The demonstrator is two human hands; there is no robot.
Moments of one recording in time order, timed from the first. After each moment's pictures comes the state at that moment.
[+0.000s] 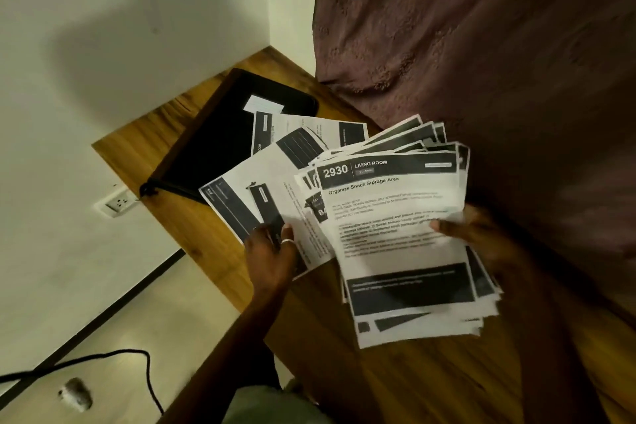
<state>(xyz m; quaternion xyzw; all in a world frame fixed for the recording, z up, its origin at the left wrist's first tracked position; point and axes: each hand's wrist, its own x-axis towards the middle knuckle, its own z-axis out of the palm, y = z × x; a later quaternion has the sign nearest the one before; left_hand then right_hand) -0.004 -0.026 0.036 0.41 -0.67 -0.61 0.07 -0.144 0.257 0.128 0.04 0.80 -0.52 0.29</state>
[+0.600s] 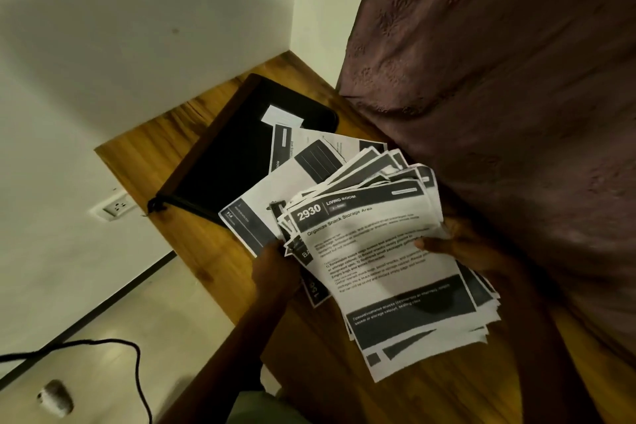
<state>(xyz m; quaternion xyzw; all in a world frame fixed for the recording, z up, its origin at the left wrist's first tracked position) -0.042 -0.079 0.017 0.43 -0.73 -0.53 -0.01 -0.195 0.180 0.127 -0.07 0.85 -0.37 0.37</state>
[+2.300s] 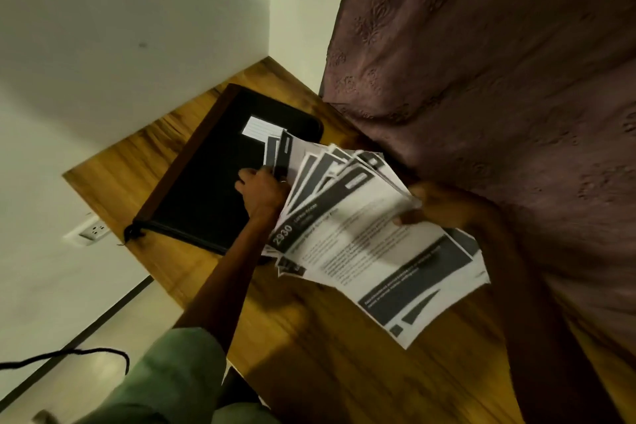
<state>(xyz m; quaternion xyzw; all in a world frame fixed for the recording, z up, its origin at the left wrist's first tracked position) -0.196 -0.149 0.039 0.37 -0.84 -0.39 -0.04 -0.265 0.126 0.163 -0.20 0.86 -0.23 0.42</state>
